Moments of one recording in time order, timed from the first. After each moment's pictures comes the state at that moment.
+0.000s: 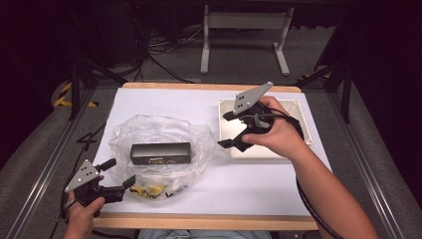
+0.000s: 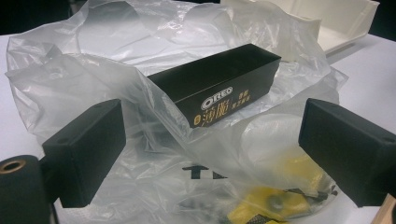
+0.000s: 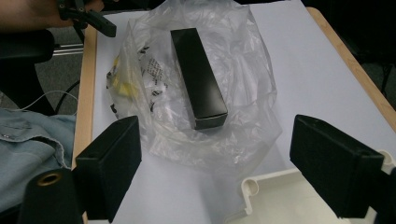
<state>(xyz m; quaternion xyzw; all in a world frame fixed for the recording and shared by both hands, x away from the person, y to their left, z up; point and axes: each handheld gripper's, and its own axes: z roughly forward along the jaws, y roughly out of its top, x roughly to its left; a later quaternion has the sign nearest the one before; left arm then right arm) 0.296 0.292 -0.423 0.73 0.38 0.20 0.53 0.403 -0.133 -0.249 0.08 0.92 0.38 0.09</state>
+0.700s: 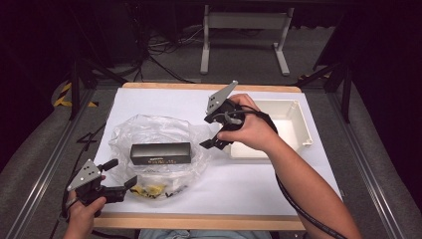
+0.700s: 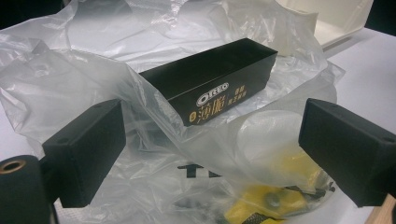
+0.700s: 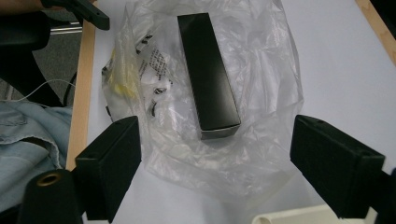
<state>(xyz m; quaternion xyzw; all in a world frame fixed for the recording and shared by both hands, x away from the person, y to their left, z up) 0.299 0.290 -0.425 0.74 0.38 0.19 0.53 0.427 -0.082 -0.268 0.07 0.94 0.34 0.05</state>
